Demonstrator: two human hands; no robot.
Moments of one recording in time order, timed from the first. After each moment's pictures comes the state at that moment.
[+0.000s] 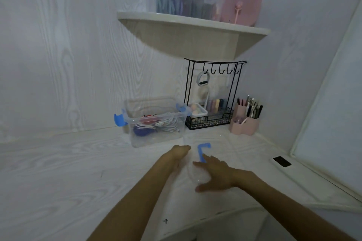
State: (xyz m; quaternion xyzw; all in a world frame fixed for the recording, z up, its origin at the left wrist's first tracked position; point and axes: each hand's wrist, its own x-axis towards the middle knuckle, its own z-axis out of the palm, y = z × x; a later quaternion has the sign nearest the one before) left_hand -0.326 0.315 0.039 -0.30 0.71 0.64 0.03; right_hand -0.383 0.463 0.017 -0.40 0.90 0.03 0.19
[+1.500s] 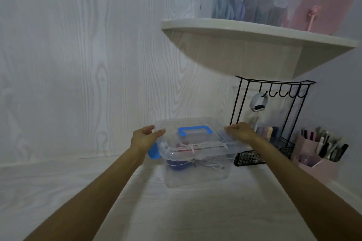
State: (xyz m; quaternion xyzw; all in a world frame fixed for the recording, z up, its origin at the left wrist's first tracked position) left_hand -0.340 0.081 0.064 -0.35 0.64 0.62 -0.29; right_hand -0.536 0.286 0.098 -0.20 0.87 -0.44 0.07
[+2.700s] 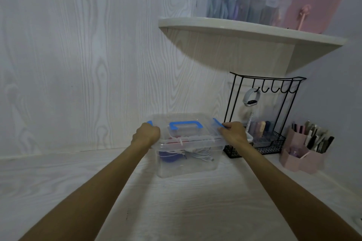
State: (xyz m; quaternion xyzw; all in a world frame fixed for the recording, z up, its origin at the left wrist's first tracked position) left_hand -0.338 0.104 0.082 -0.43 0.75 0.47 -0.19; right_hand -0.492 0.292 0.083 -0.22 0.86 -0.46 -0.05
